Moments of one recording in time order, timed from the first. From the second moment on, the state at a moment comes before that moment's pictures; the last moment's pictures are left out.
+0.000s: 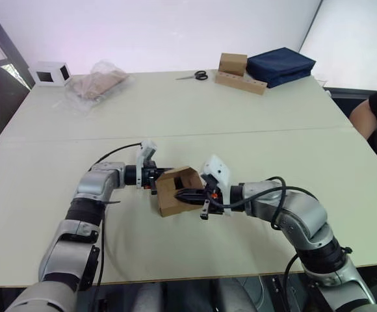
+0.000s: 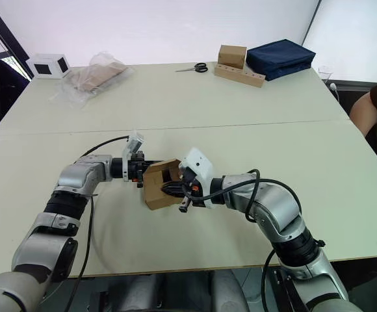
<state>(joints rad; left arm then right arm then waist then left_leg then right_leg) -0.74 0.38 -0.07 0.53 -0.34 0.53 -1.28 -0.48 -0.43 0.24 -0.44 0.58 1.04 0.64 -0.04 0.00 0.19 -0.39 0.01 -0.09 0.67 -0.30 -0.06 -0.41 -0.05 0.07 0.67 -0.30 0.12</state>
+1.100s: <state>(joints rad) -0.60 0.53 0.09 0.38 -0.37 0.49 -1.12 -0.51 -0.41 0.22 -0.40 0.61 1.06 0.62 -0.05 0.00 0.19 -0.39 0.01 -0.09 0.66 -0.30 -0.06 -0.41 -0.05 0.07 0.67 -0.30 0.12</state>
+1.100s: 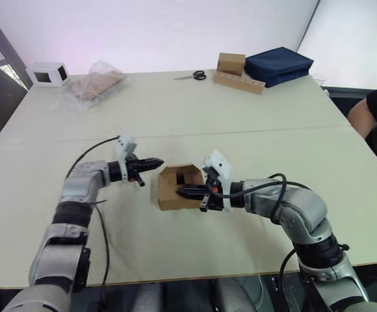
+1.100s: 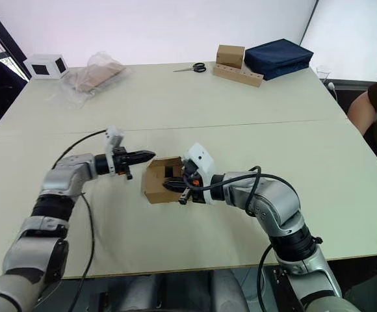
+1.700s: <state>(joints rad) -0.19 0.66 0.20 -0.45 -0.77 0.96 -0.88 -0.50 -0.40 0.23 -0.38 0.60 1.02 0.63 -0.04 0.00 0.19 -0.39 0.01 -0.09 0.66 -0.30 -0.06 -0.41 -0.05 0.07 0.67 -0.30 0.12</state>
